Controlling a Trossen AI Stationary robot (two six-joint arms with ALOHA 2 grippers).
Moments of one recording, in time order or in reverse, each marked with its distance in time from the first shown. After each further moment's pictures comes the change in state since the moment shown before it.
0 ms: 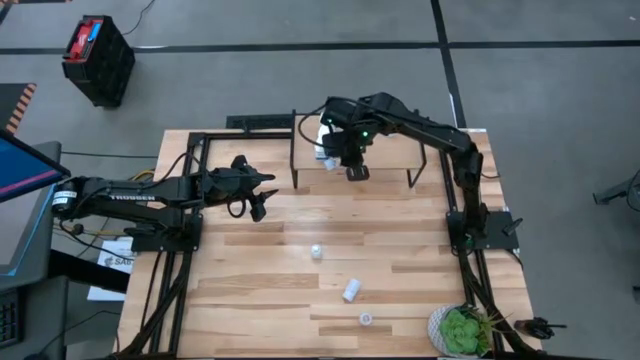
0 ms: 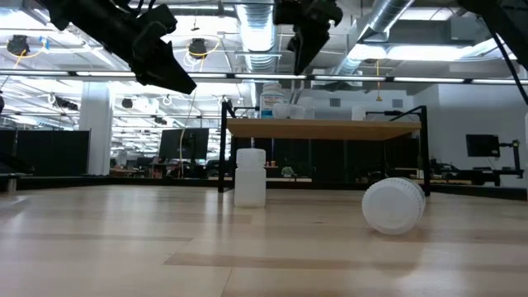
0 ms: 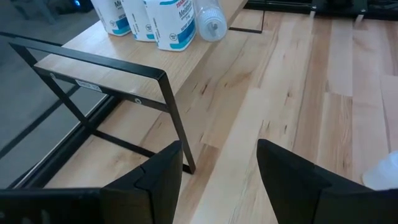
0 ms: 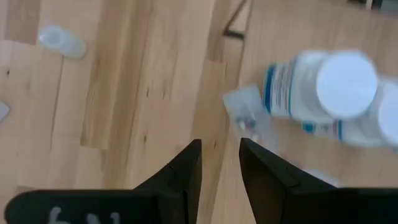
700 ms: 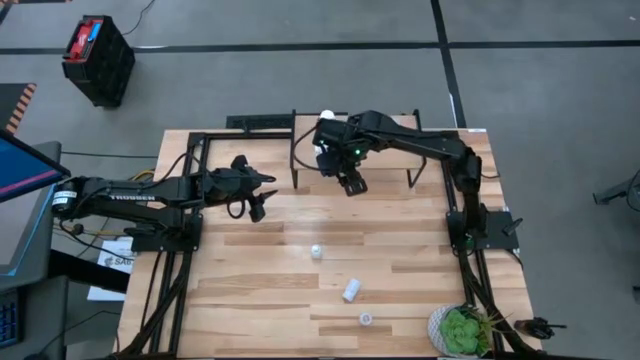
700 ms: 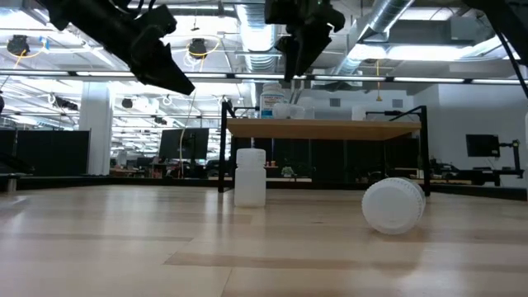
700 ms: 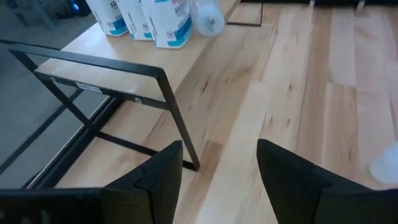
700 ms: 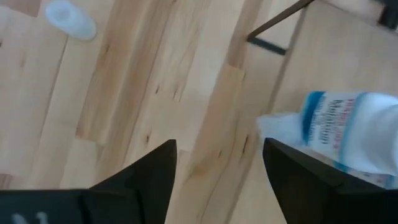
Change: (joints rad) left arm 0.000 0.000 0.000 -0.019 0.000 0.058; right arm 0.084 0.000 -0.105 0.069 0.055 -0.059
